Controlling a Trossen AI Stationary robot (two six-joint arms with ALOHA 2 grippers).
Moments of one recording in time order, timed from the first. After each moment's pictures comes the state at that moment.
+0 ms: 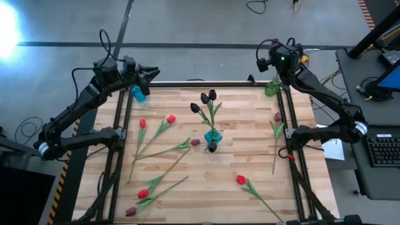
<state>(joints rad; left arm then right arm) 0.82 0.89 0.96 -0.18 0.32 -0.18 -0.89 1.17 1.08 -0.23 0.63 -0.26</state>
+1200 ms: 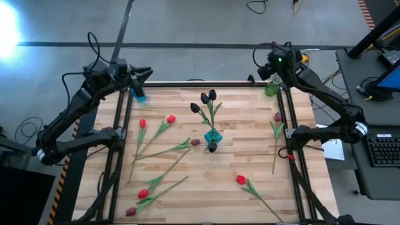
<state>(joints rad) 0.82 0.79 0.97 -0.25 0.27 -0.17 -0.89 1.16 1.12 -0.51 0.56 -0.22</state>
